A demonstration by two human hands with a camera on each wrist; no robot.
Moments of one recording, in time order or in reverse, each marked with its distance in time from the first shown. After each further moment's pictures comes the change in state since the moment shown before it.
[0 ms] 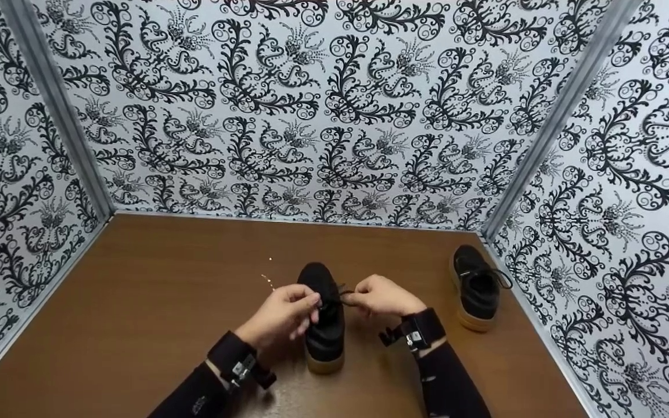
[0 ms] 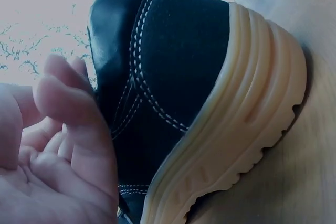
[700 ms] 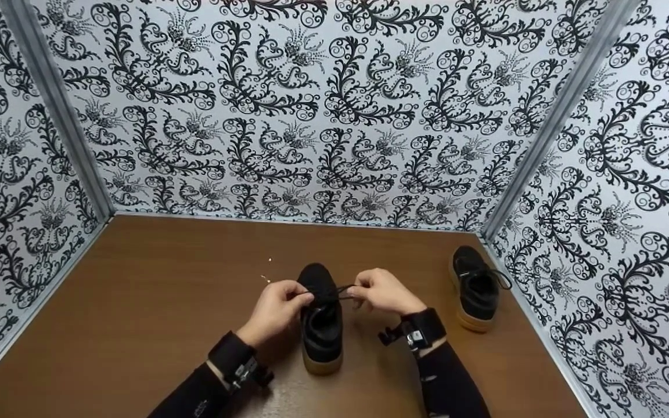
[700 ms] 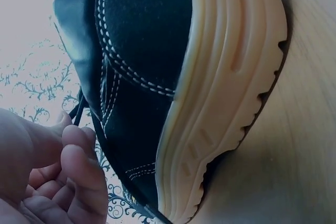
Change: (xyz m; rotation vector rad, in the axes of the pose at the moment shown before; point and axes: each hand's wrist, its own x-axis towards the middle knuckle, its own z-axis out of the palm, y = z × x) left_hand 0.001 0.008 -0.001 0.656 0.329 0.249; right_hand -0.001 -0.004 -0.005 0.069 0.118 -0.087
